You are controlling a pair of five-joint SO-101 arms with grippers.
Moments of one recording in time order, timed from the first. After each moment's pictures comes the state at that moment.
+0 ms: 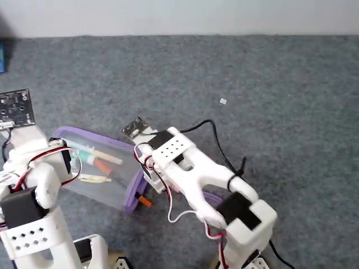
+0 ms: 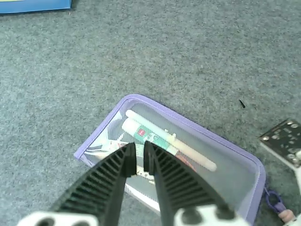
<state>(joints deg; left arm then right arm) -22.2 -55.5 32.8 81.2 3.9 -42.5 15.2 14.6 71.1 3.4</state>
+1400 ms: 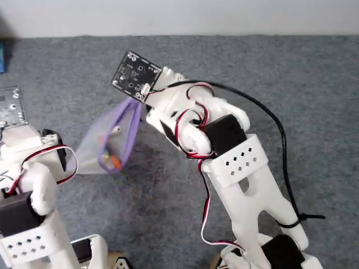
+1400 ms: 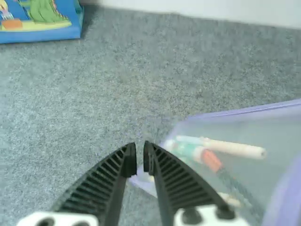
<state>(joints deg) -22.2 -55.5 26.3 81.2 3.7 -34.8 -17.9 -6.1 64.0 34.5</state>
